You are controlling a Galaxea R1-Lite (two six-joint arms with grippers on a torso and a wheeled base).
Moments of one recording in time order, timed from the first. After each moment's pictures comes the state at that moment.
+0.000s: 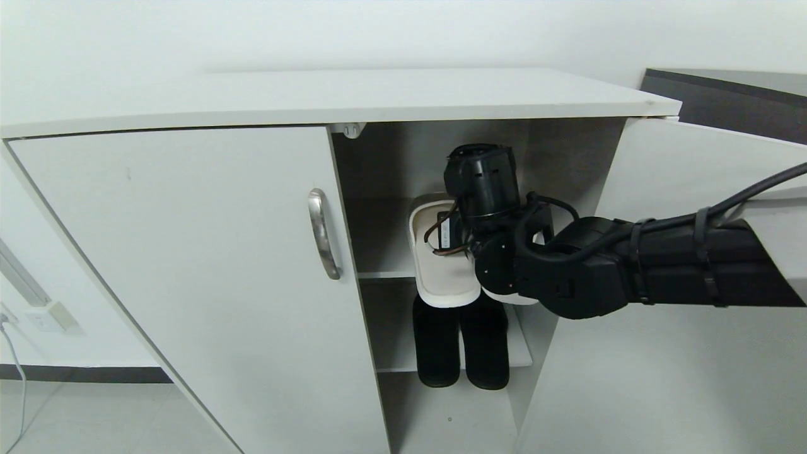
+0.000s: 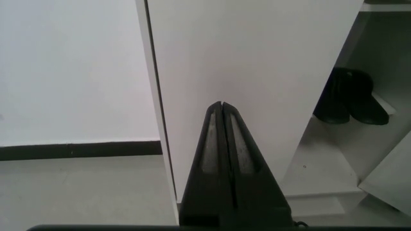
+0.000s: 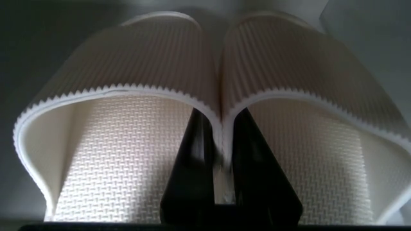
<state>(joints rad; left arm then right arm) 0.00 0.00 0.00 0.00 0.02 -0.01 0.82 2.08 -1.63 -0.19 -0.75 0.20</state>
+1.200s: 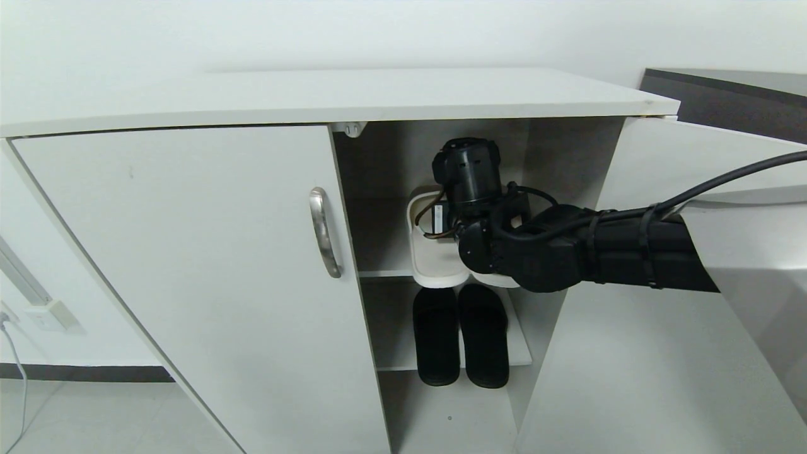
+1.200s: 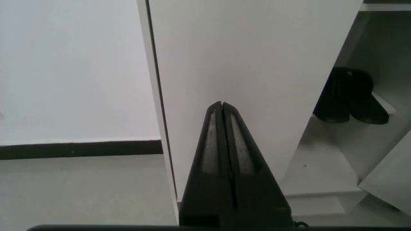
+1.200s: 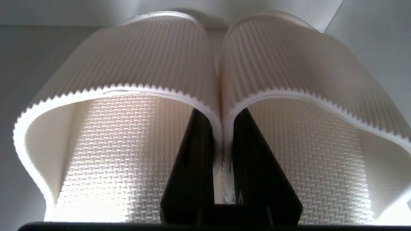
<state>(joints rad) 0.00 0.00 0.00 0.00 0.02 -0.01 0.79 2.20 -1.85 -0.11 -0.75 0.20</state>
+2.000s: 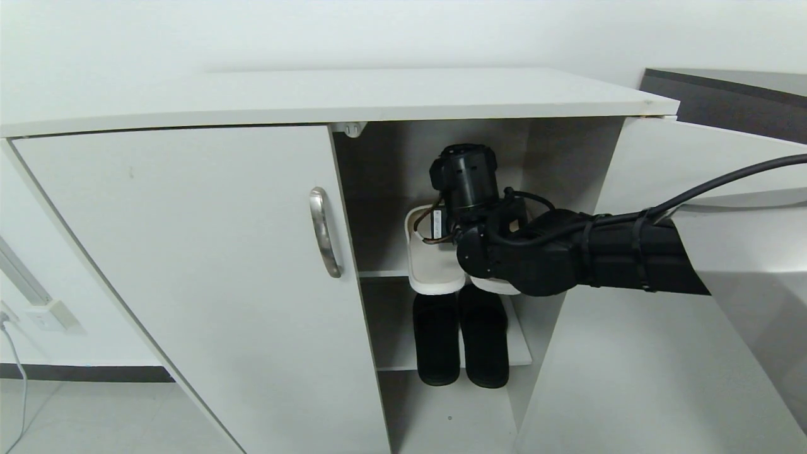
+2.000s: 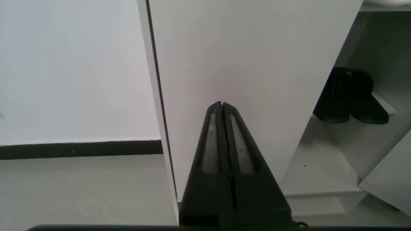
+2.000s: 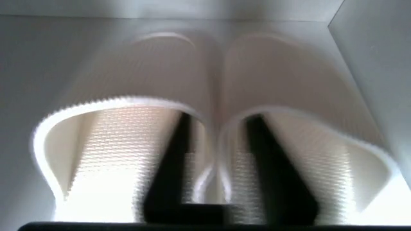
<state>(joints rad) 0.00 0.00 0.00 0.00 0.02 -0.01 0.79 2.21 -1.84 -0.11 -0.75 0.20</state>
